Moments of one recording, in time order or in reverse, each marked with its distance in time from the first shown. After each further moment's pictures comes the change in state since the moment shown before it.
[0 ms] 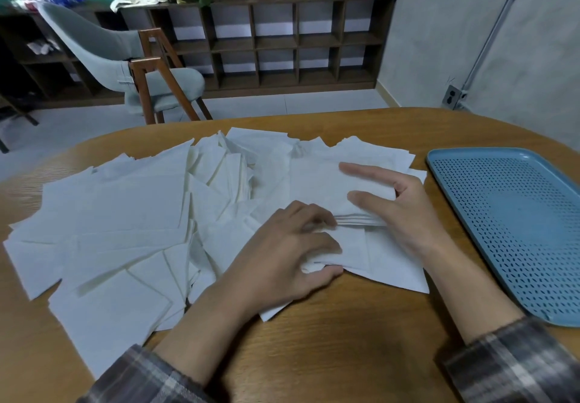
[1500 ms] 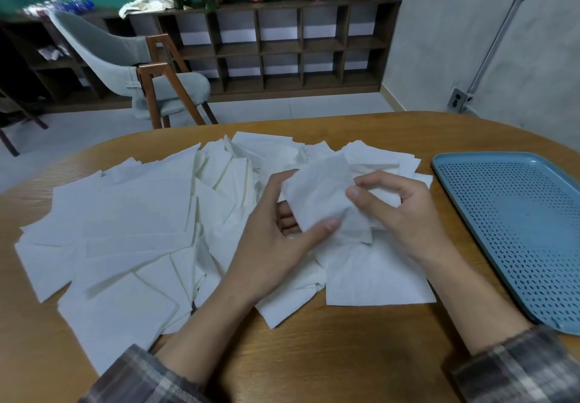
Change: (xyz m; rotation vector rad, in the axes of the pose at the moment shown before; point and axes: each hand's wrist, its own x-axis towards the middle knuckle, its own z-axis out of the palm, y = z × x) left_hand 0.008 0.024 -0.025 -0.810 0.311 -0.498; right_hand -0.003 -0.010 0.013 0.038 0.086 -0.020
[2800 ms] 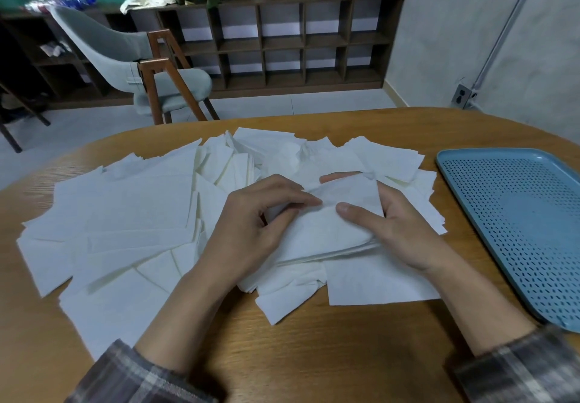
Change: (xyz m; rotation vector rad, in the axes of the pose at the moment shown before) left_hand 0.015 -0.010 -0.033 0.473 -0.014 0.417; right_hand -0.009 -0.007 0.007 0.118 -0.340 0.151
